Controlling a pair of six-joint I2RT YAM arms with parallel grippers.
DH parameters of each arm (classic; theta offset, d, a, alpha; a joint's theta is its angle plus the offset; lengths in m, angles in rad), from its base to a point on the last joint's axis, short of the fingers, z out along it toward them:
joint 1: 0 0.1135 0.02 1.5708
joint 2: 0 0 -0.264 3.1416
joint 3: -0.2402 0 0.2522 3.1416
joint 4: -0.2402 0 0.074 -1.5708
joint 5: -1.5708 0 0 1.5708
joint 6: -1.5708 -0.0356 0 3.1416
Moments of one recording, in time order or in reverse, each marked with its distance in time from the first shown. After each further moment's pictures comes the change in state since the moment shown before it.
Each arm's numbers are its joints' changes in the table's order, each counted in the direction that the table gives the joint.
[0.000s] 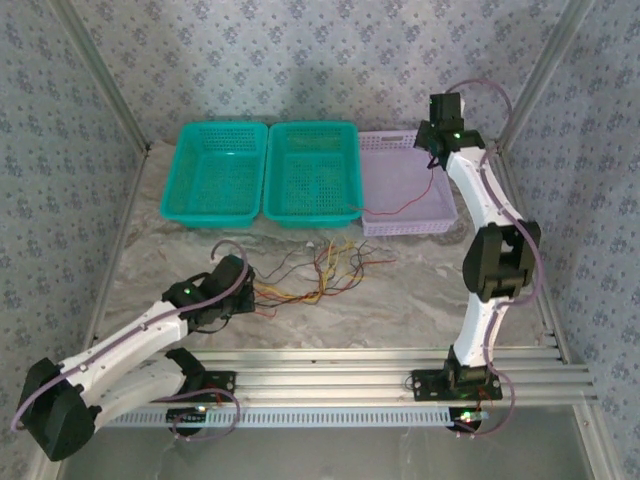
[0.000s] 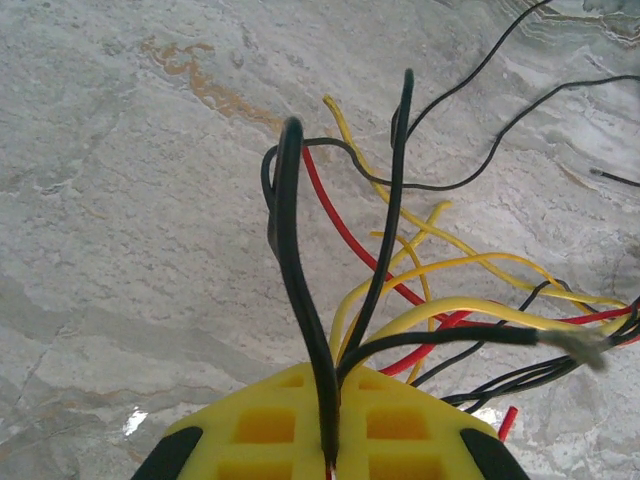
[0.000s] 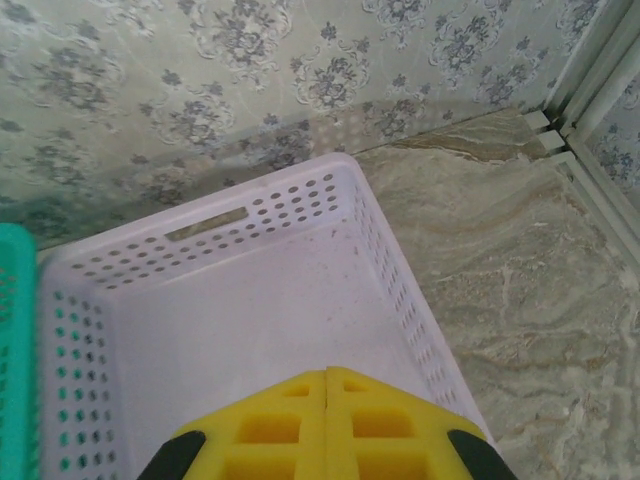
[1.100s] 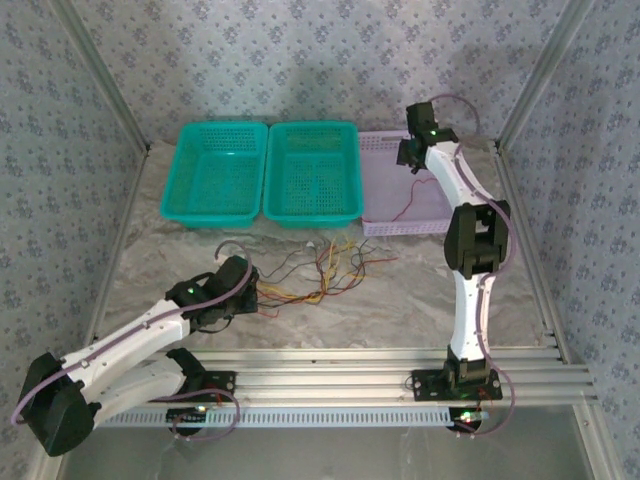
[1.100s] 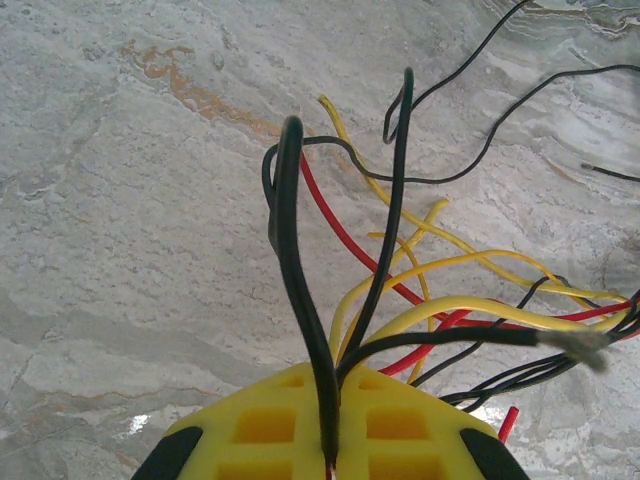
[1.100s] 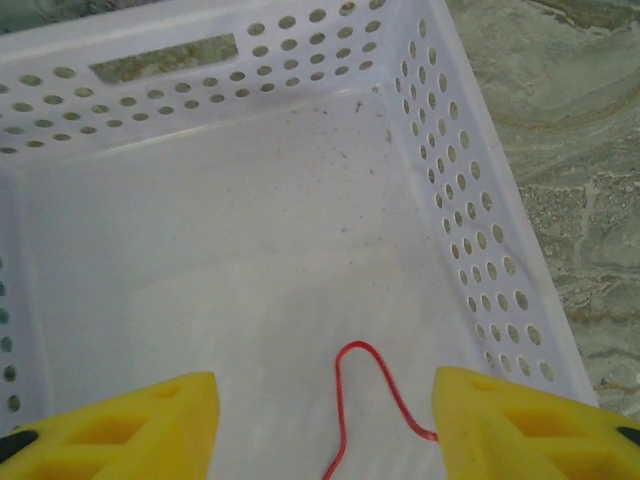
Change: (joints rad) left arm -0.030 -0.015 -0.011 0.004 0.014 0.008; right arm 0.032 -0.225 -0.161 -0.185 0.037 0.030
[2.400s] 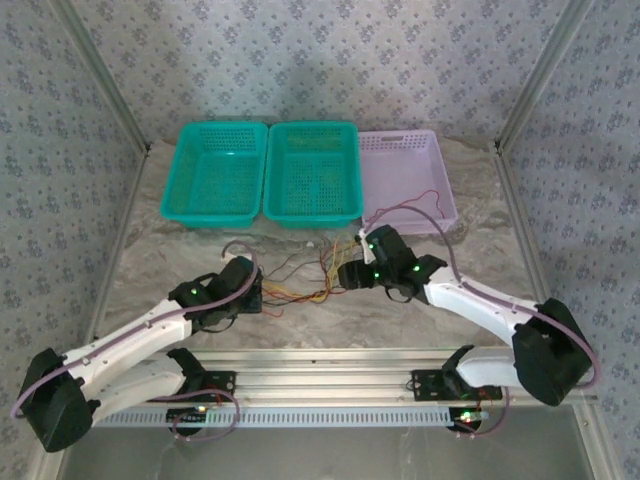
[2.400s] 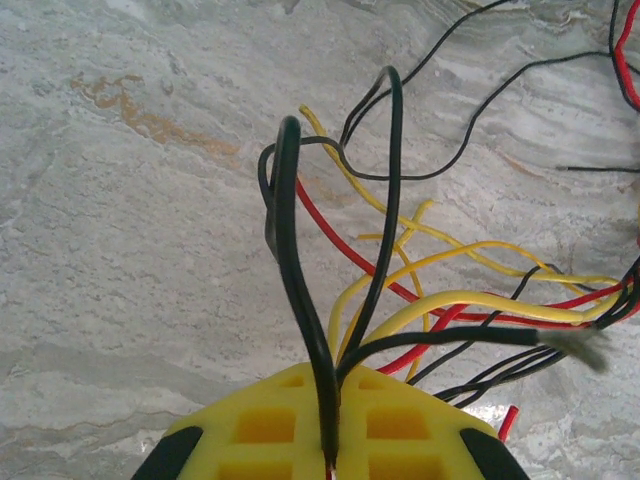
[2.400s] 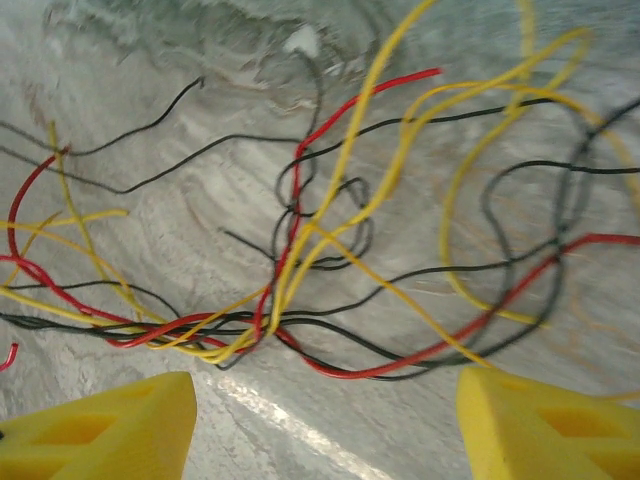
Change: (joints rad) left arm -0.044 -0.018 0.000 0.049 0.008 -0.047; right arm 0.559 0.895 1.323 0.492 0.342 -0.123
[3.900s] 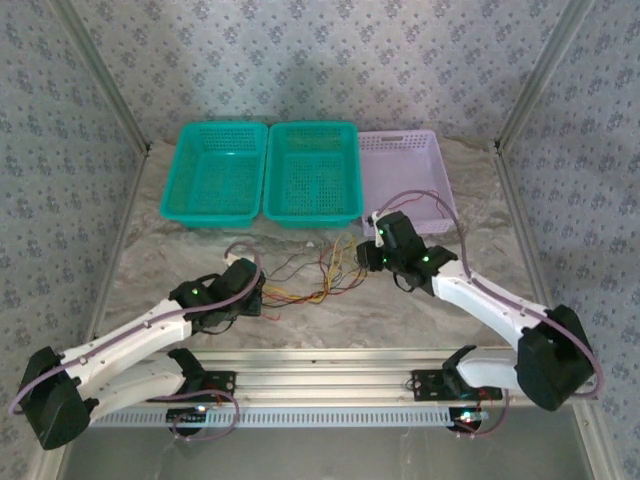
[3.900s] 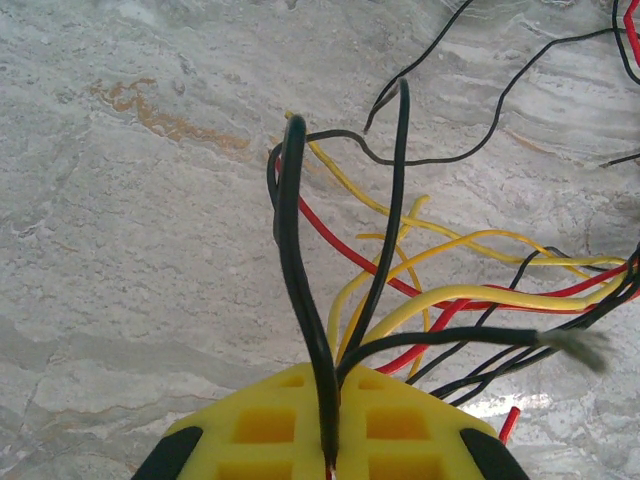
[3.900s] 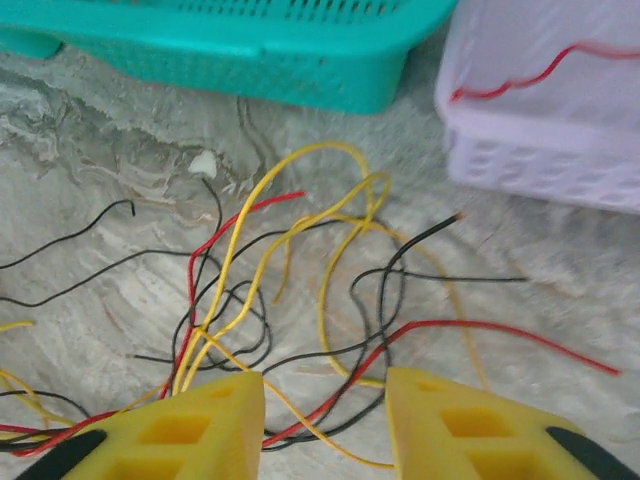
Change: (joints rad) left arm -0.034 0.004 -0.027 -0.064 0.040 -0.026; right arm -0.101 0.021 -0.063 -0.032 -0.112 0.049
